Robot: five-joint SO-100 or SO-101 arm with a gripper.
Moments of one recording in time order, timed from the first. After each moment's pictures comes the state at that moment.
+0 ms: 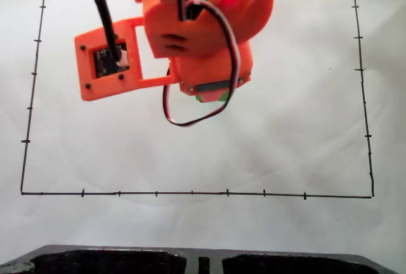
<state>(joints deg) -6.7 92.7 105.6 74.7 6.3</state>
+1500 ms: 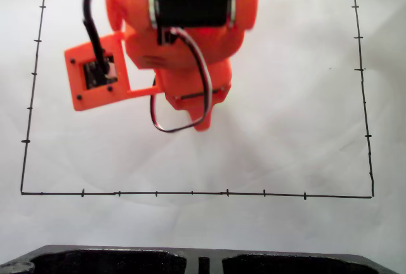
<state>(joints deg) -3.3 91.5 105.2 76.6 0.3</state>
